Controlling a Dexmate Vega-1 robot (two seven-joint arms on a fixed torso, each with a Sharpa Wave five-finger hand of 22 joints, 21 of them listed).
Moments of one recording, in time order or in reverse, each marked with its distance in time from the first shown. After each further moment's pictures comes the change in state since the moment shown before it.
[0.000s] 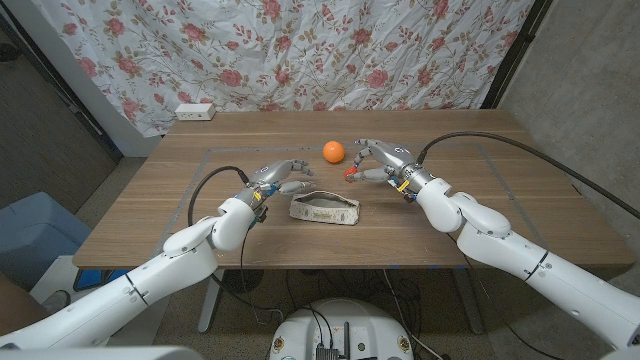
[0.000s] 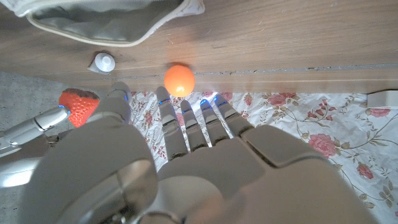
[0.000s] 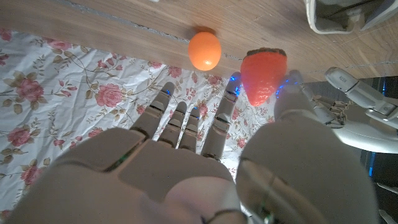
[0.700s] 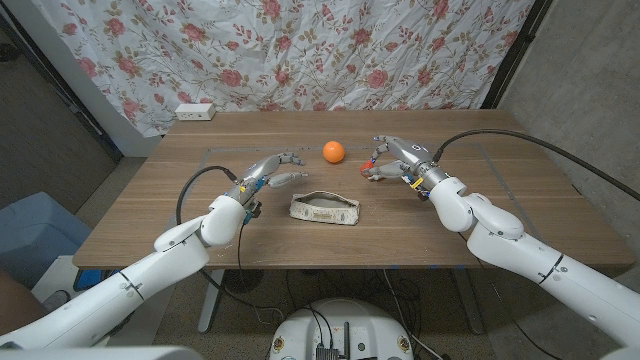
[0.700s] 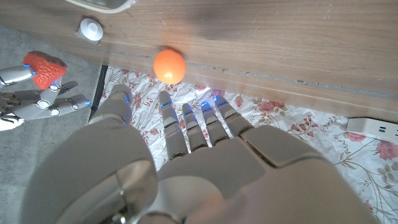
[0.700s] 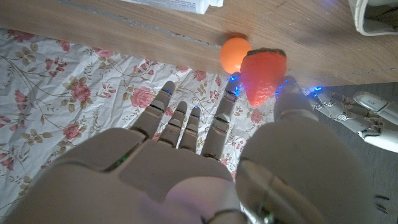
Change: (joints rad) left arm 0.005 -0.022 -0.062 0.106 -0.180 -0.138 0.048; left_hand -0.019 0.017 0.004 0.004 0.000 -0.075 0.007 -0.007 0.000 -0.041 0.027 0.000 0.000 -0.024 0.002 -0.004 0.003 -0.004 -0.004 -0.007 0.000; right arm -0.042 -0.037 0.045 -0.036 0.031 -0.109 -0.026; right_hand 0.004 0.004 -0.007 0.007 0.000 -0.004 0.004 0.008 0.006 0.011 -0.004 0.000 0.003 0.006 -0.005 0.004 0.005 0.018 -0.004 0.000 0.000
